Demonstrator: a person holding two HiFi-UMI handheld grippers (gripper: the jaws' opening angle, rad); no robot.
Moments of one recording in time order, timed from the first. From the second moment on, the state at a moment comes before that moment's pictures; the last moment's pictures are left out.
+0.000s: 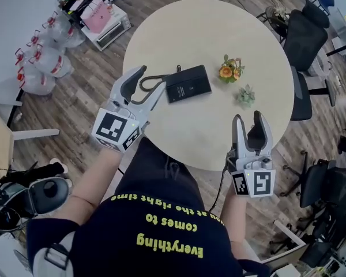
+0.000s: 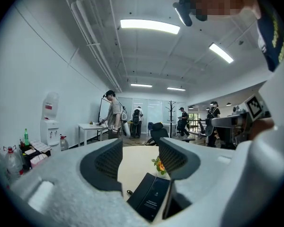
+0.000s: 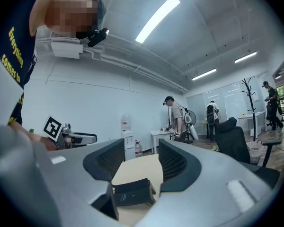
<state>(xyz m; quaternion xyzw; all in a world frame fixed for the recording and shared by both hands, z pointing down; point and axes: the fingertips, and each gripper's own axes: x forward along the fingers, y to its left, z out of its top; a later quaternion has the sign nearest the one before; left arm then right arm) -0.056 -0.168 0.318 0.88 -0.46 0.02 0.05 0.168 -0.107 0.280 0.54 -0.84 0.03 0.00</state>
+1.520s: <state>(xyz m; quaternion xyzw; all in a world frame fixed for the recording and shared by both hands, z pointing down) 0.009 -0.277 0.444 0.93 -0.33 0.12 0.11 0.188 -0.193 0.365 0.59 -0.80 0.13 0.03</state>
